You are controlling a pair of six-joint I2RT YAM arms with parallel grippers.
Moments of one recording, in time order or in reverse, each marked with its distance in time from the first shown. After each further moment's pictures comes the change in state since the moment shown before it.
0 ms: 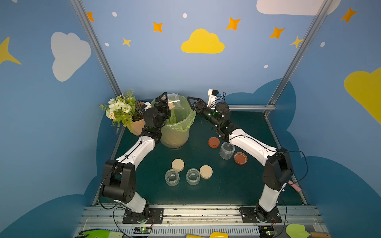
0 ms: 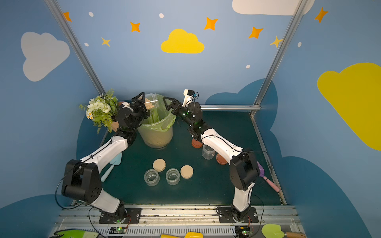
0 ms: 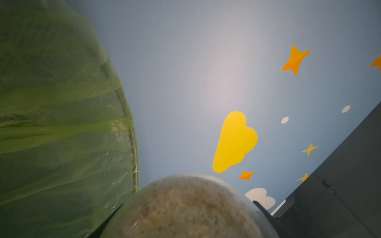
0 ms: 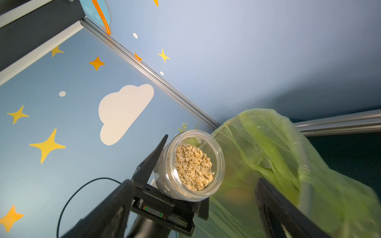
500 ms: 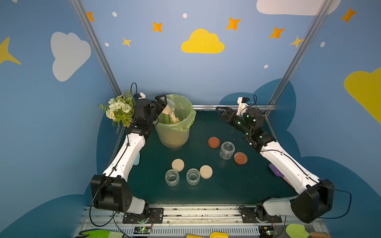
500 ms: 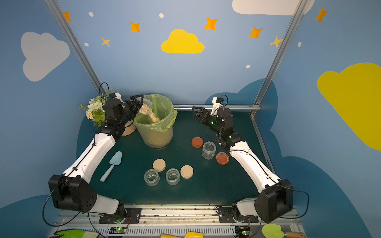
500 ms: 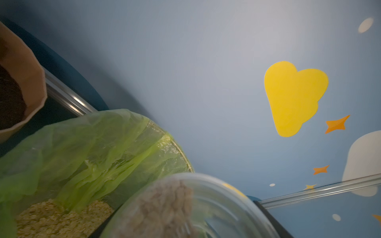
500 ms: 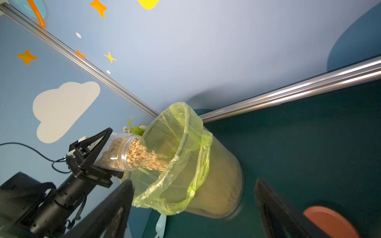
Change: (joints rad) left arm 0.084 -0.090 0.175 -0.558 0.088 0.623; right arm -0.206 -0.460 -0.328 -0.381 -0.034 -0.186
